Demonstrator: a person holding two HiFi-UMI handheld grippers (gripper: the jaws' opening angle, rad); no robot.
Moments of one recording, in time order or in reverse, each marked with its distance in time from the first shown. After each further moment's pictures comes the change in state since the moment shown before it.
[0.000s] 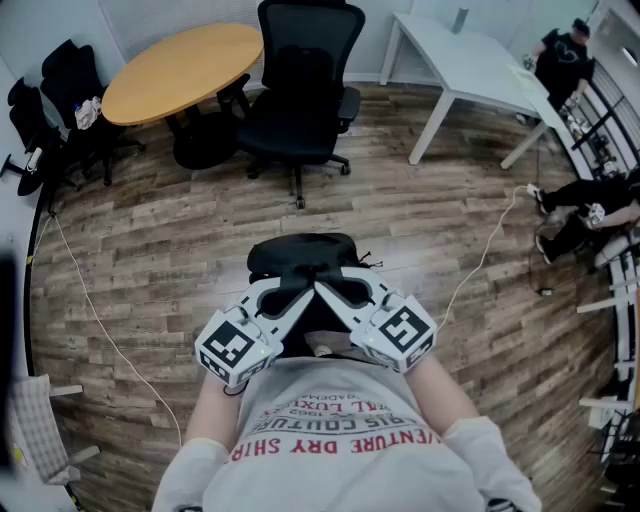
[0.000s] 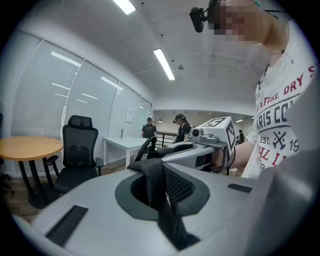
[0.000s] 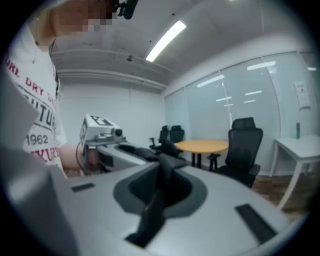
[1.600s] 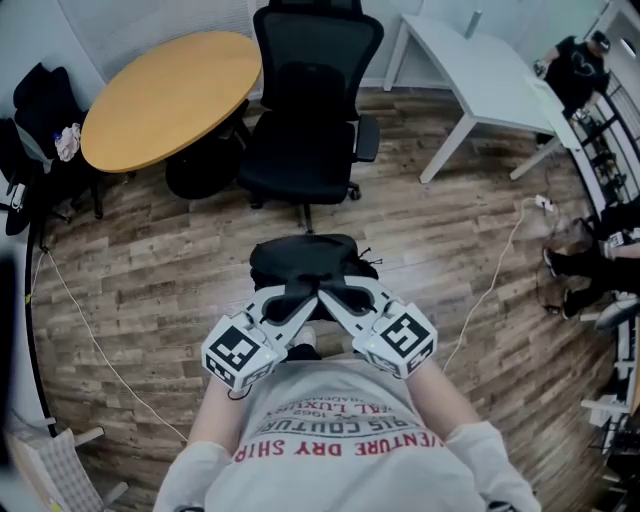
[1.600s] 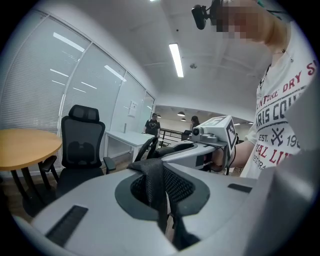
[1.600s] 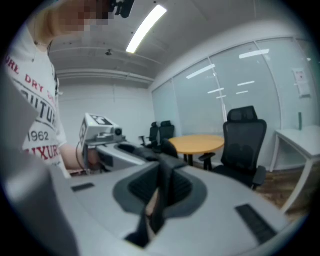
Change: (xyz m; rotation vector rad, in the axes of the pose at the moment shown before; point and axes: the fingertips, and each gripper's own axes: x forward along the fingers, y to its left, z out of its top) left arm 0.059 0.249 0.030 -0.065 0.056 -0.069; right arm 0.186 -0.172 0.037 0.090 0.072 -0.054
